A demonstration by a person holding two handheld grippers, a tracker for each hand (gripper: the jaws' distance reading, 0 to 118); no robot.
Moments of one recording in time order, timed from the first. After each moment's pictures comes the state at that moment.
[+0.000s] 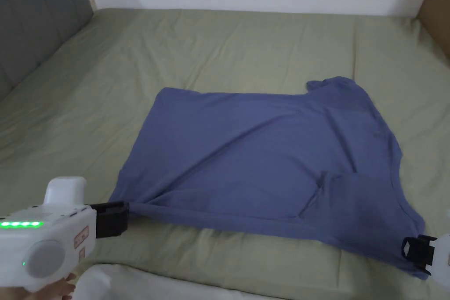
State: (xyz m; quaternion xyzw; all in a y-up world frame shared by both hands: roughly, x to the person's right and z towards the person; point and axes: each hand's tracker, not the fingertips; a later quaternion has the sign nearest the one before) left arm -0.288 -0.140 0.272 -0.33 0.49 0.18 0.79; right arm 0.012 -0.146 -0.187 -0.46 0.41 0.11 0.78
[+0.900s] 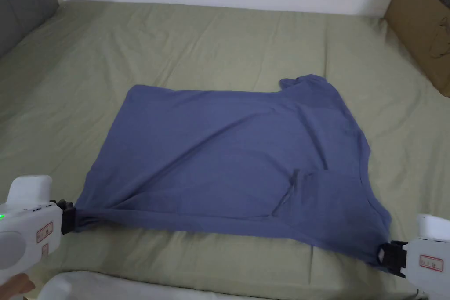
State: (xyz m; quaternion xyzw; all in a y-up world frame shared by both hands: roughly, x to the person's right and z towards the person) left arm -0.306 -0.144 0.268 -0.35 0.48 0.21 0.78; right arm 0.022 -0.170 -0.211 -0.50 0.39 0.14 0.76
